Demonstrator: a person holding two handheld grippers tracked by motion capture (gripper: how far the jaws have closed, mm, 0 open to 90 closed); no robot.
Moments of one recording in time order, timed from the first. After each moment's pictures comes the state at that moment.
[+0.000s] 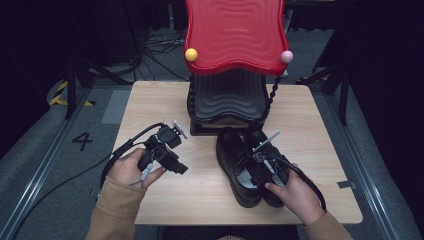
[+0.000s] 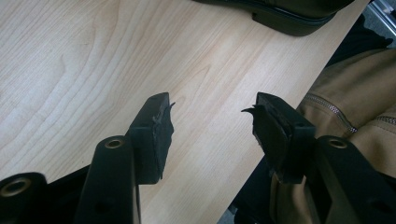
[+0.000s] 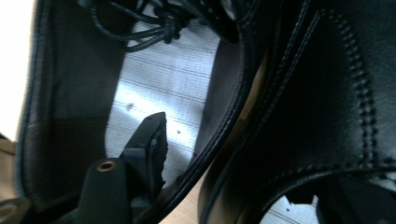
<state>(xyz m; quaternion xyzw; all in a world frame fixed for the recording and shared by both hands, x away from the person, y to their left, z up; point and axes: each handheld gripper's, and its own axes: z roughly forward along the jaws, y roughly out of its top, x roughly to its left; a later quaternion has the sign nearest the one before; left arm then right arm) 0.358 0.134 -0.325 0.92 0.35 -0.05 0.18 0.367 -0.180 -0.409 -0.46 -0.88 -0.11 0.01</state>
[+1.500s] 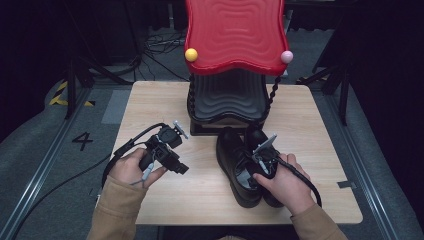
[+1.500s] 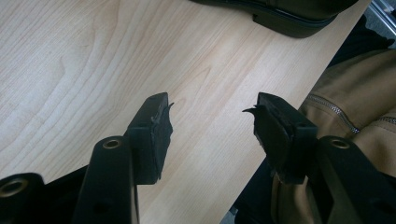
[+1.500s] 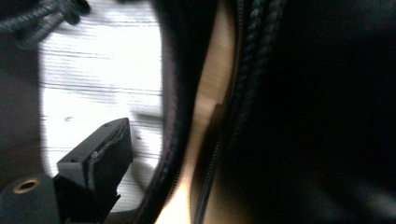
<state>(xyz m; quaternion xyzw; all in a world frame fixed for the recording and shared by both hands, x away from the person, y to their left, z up) 0.360 0.131 -0.327 0.92 0.34 -0.05 0.18 0.372 -0.176 -0.433 -0.54 -0.84 -0.04 0.00</state>
